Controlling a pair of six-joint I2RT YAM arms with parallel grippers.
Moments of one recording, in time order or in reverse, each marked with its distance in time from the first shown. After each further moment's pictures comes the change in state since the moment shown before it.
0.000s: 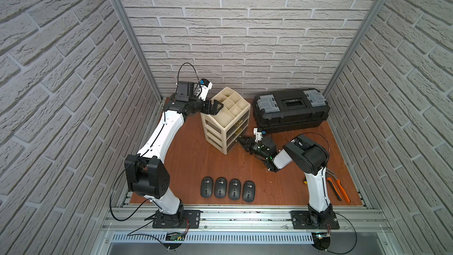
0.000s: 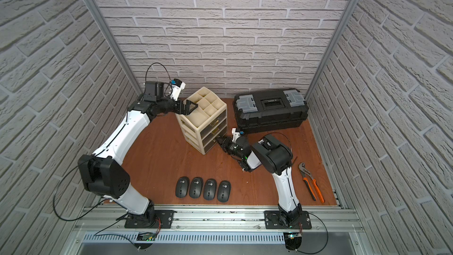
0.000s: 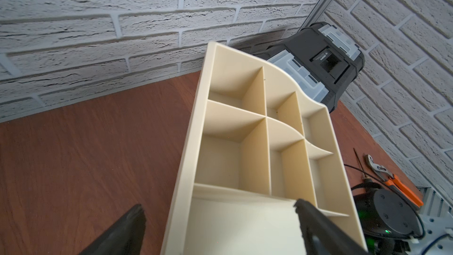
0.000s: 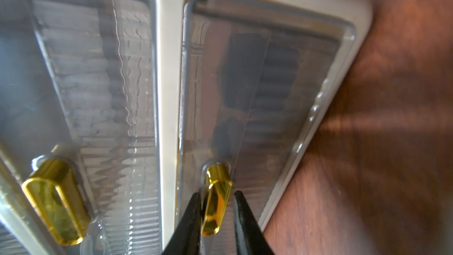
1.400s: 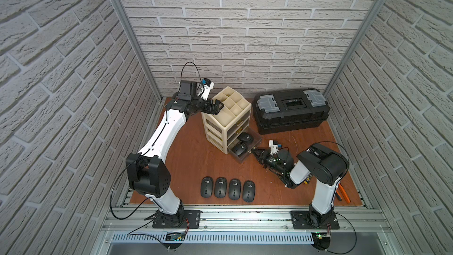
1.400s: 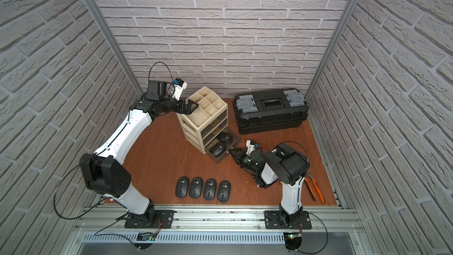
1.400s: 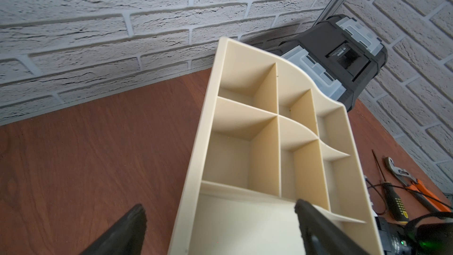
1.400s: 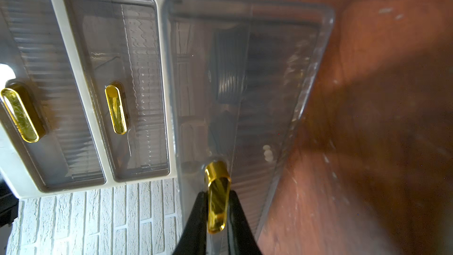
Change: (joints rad) left arm -0.019 0.014 0.030 -0.031 -0.090 0.007; right arm -0.055 -0.253 -0.443 0.104 0.043 0.058
